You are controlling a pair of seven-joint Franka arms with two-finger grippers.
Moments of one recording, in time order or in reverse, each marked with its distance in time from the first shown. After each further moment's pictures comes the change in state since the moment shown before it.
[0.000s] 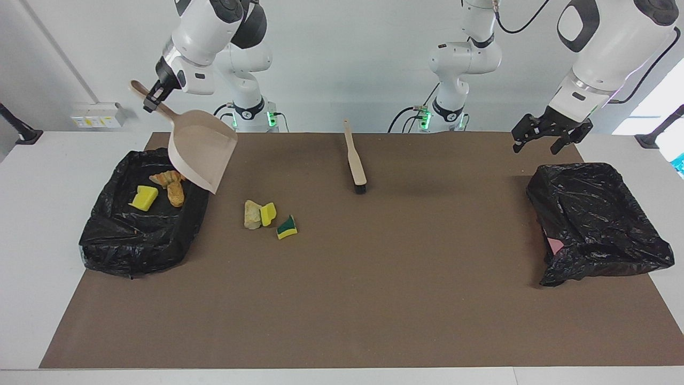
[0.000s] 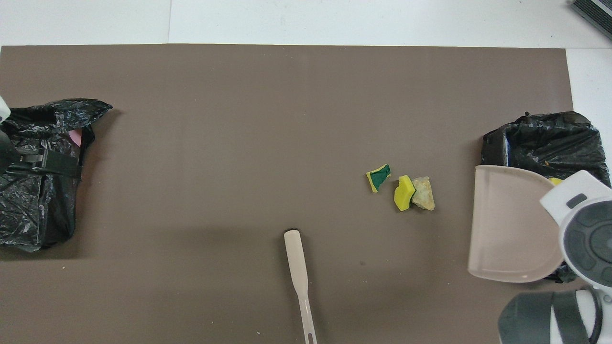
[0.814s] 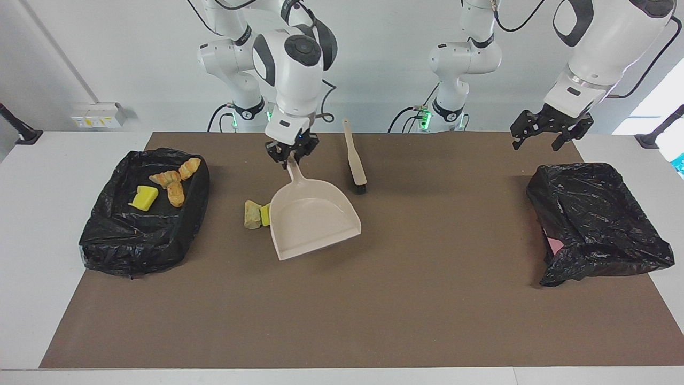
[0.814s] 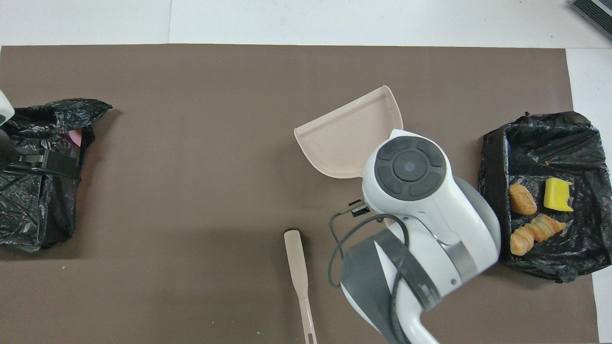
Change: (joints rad) left arm -0.010 0.001 0.000 0.020 0.016 -0.021 0.005; right arm 0.336 0.494 0.007 0.291 0.460 0.273 1.328
